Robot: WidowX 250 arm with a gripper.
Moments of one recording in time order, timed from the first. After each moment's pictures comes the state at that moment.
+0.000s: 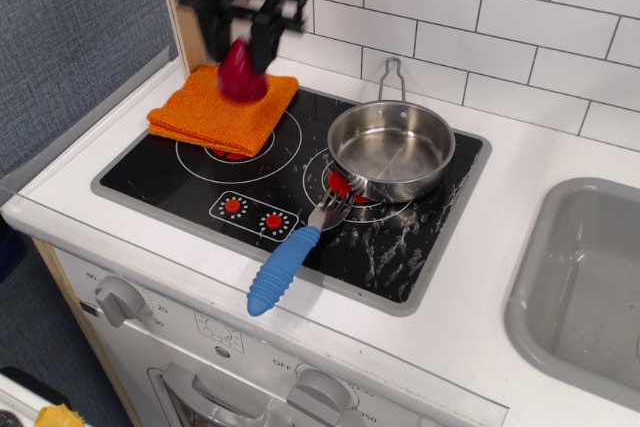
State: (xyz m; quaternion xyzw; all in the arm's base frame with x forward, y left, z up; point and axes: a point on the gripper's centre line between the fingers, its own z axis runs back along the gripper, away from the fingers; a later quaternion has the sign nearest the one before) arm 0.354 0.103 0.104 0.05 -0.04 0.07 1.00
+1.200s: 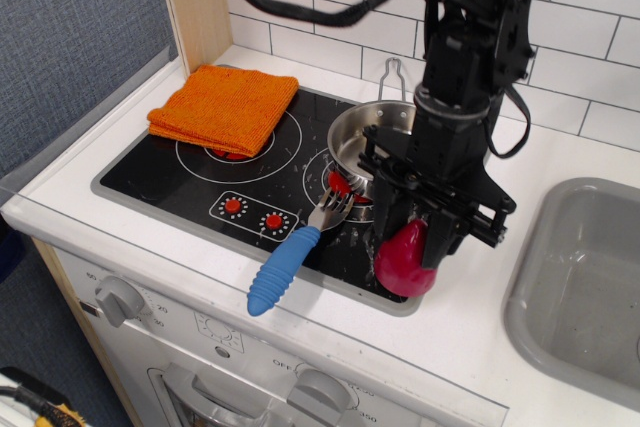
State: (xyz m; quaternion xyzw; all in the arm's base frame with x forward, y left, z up) arm 0.283 -0.071 0.041 0.02 0.03 -0.12 0.99
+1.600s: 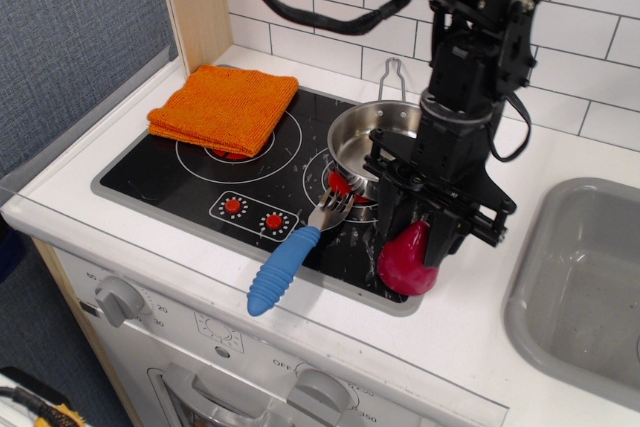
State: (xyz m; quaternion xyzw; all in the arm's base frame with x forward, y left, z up) arm 0.292 -0.064 0.034 0.03 0.04 -0.12 0.99
